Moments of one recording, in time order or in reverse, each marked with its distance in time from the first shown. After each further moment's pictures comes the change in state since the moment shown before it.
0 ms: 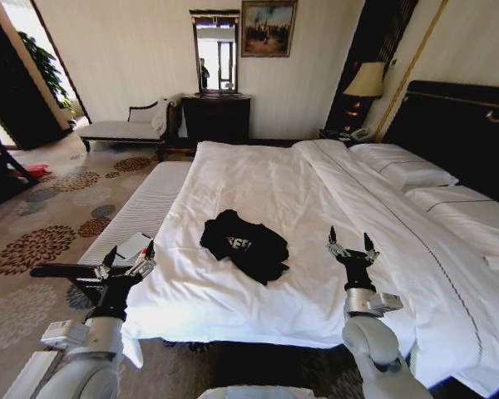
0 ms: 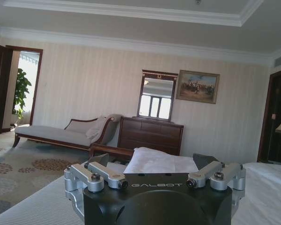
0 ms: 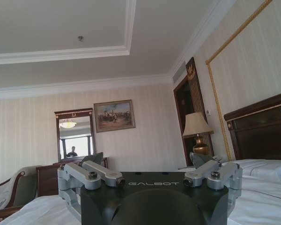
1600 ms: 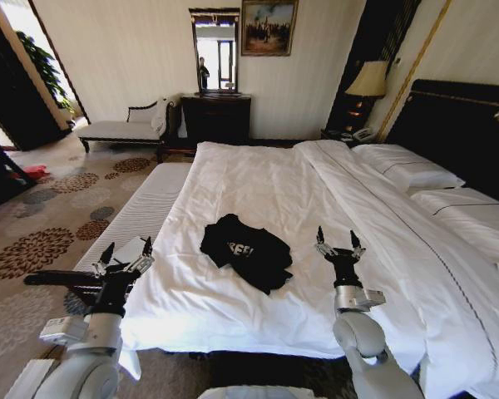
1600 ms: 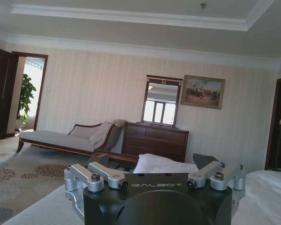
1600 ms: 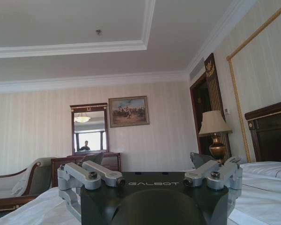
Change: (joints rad) left arm -0.037 -0.001 -0.005 0.013 0.002 0.003 -0.005; right arm 0.051 -0.008 -0.068 -0.066 -0.059 0.010 -0.012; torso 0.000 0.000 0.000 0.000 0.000
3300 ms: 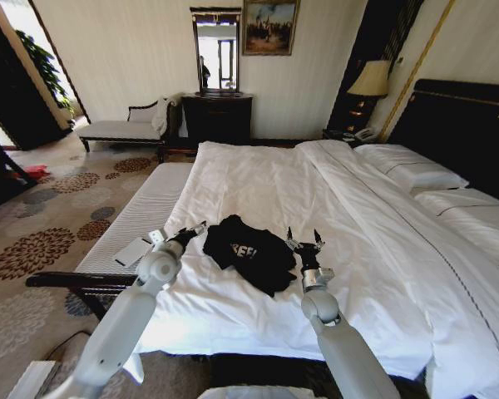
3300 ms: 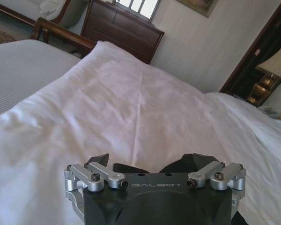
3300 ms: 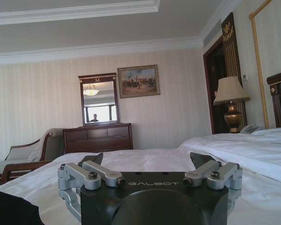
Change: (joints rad) left arm -0.987 0.255 0.668 0.756 -0.636 0.290 -0.415; right arm 0.292 0.003 -0.221 -0.366 -0.005 0.003 0.058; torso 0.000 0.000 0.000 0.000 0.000
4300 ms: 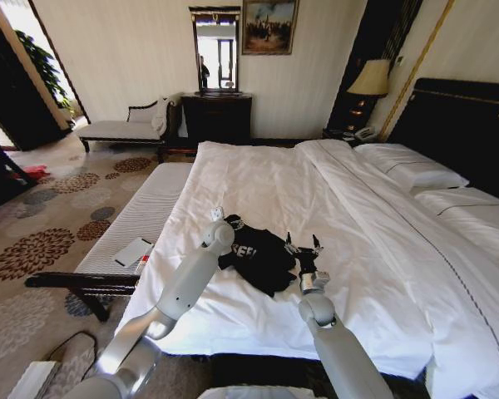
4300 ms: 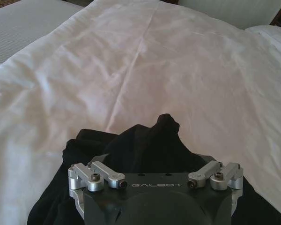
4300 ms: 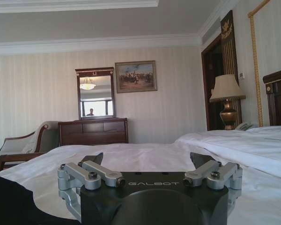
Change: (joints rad) left arm -0.266 -0.294 0.154 0.276 -0.015 0.219 -0.386; right arm -0.010 0.020 0.005 -0.037 -0.045 0.012 0.006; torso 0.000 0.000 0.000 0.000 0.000
